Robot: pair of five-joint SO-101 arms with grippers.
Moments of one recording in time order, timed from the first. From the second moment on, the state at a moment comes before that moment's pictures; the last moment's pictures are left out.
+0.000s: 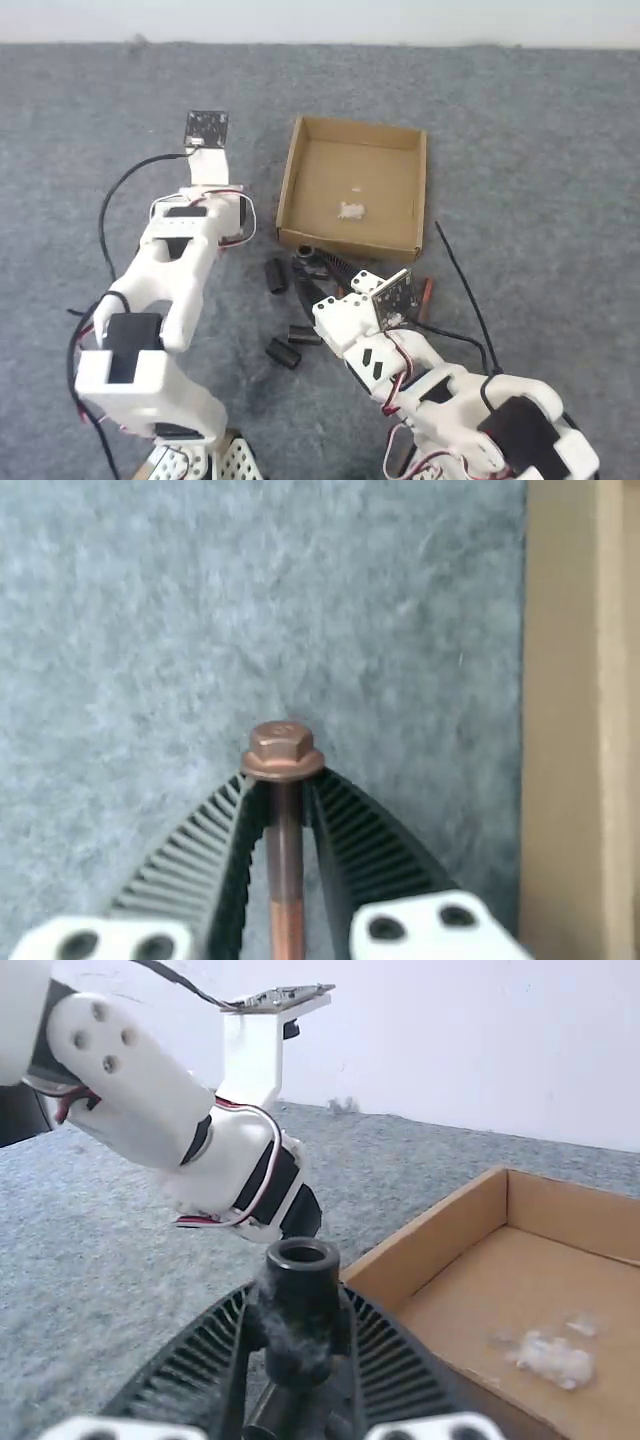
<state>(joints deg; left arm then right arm) -6.9 8.4 37.5 22.5 3.0 -41.6 -15.7 94.4 -63.6 -7.5</state>
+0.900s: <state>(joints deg) 3.8 -25.9 52.3 20.6 9.4 -41.6 -15.7 94.4 -63.6 -7.8</state>
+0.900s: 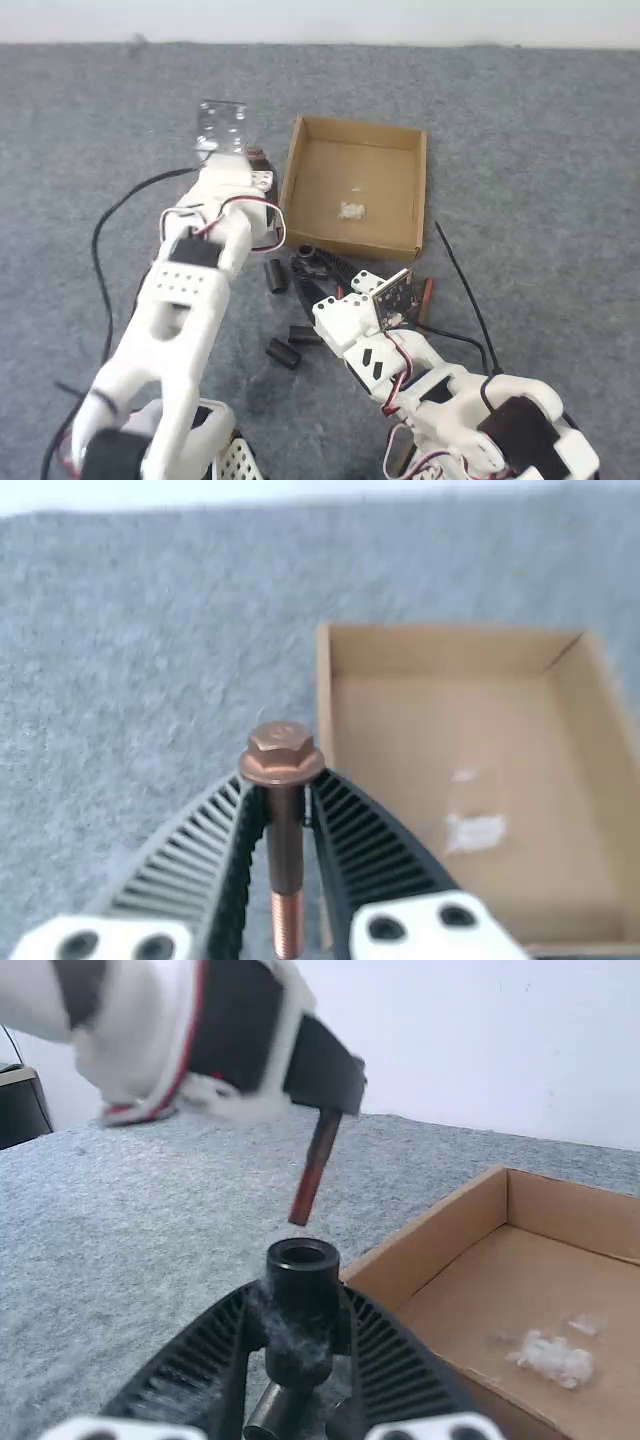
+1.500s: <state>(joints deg) 12.0 -47.4 61.0 20.6 14.0 -41.6 -15.7 94.4 -61.9 -7.8</state>
